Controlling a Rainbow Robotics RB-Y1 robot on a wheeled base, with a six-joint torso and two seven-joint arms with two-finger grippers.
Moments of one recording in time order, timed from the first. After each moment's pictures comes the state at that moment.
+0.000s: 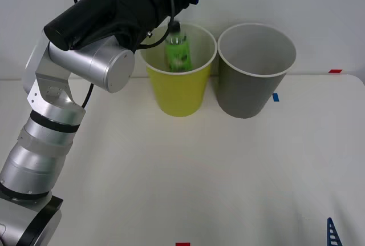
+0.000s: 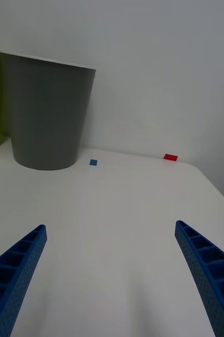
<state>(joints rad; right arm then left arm) 0.98 -0.25 0.03 -1.85 0.00 -0.80 1.47 -0.69 0.27 -0.21 -1.78 0.32 0.55 -1.41</state>
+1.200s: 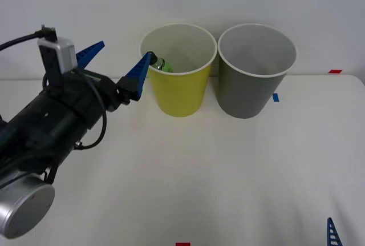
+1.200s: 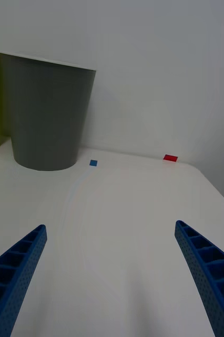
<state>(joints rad) 0.98 -0.25 0.03 -1.85 0.00 -0.80 1.47 0.13 0.49 -0.16 -2.39 0.40 0.38 -1.42</state>
